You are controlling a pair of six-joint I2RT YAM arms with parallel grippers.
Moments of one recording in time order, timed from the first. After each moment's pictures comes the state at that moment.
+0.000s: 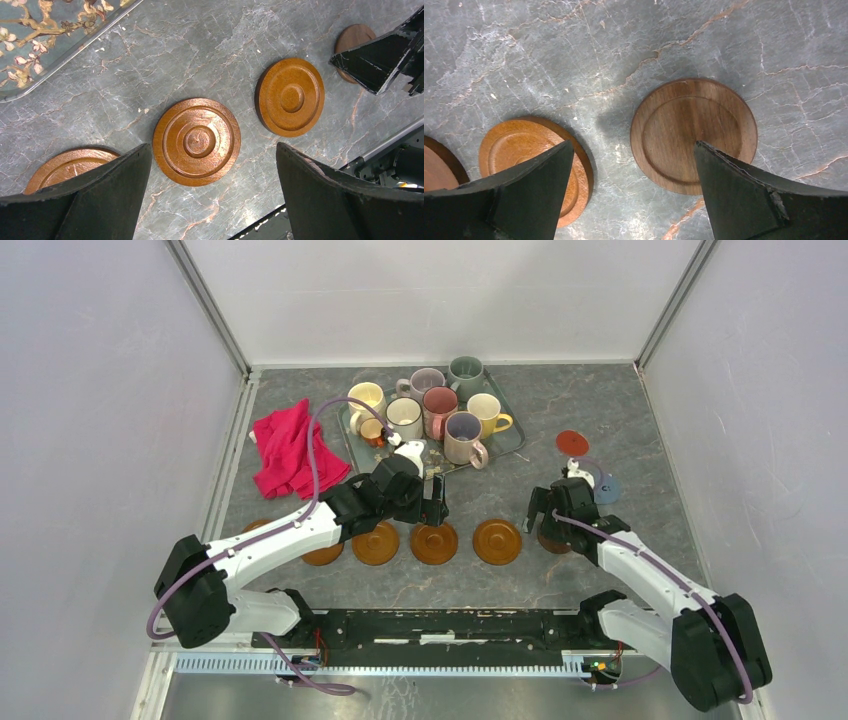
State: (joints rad) left arm -0.87 1.28 0.91 -0.36 -0.13 -0.55; right arm 0.35 1.02 0.43 -0.33 0.16 0.57
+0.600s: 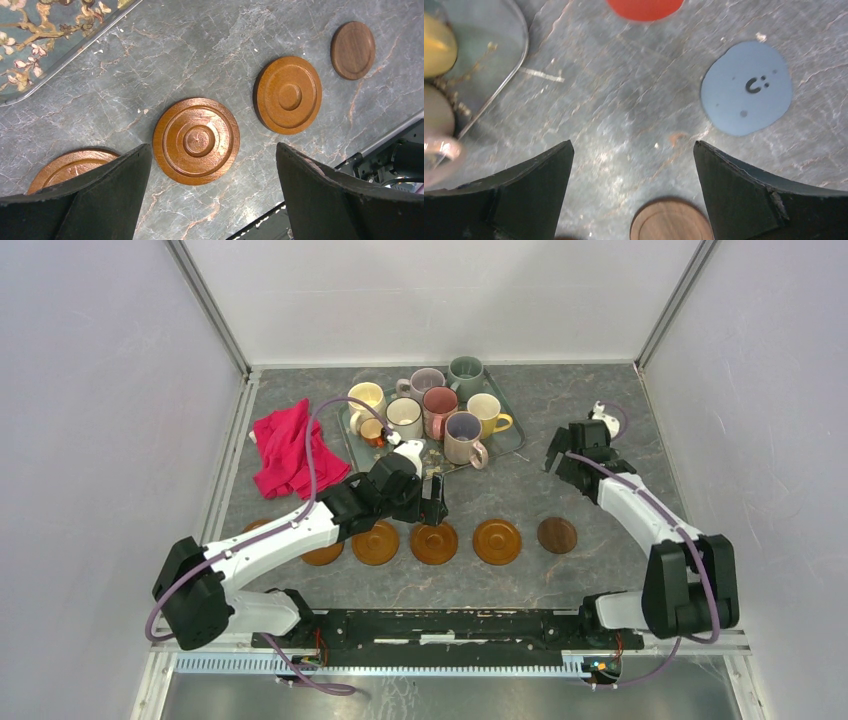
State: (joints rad) left arm -0.86 1.28 0.91 -0.36 -0.11 -0.53; right arm 0.17 1.32 0.81 -0.32 0.29 0.49
